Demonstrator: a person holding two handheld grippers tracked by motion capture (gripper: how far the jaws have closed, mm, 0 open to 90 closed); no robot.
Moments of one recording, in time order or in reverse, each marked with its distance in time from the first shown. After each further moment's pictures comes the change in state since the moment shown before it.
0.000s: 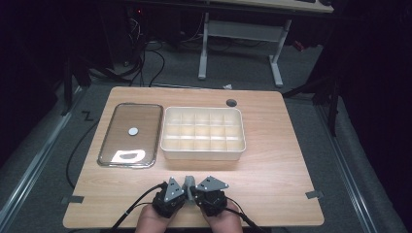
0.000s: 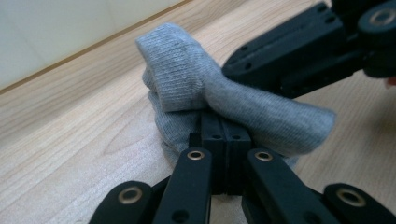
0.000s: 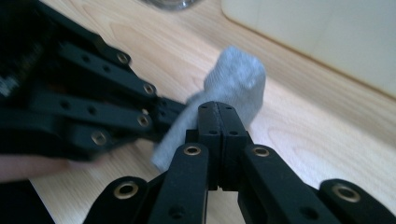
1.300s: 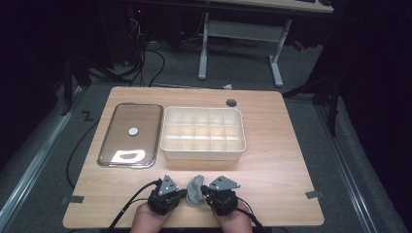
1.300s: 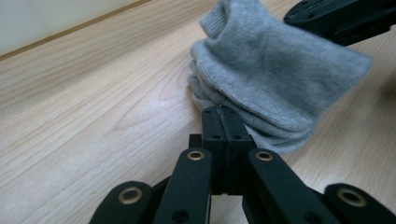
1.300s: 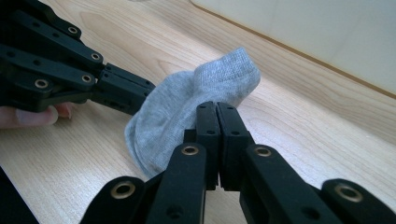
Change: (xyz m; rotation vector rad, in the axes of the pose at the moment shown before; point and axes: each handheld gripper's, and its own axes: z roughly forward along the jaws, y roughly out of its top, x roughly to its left) left arm 0.014 -0.001 -0.005 0.047 -0.066 -0.087; right arm -0.021 -0.013 -0.015 0.022 -0.055 0.026
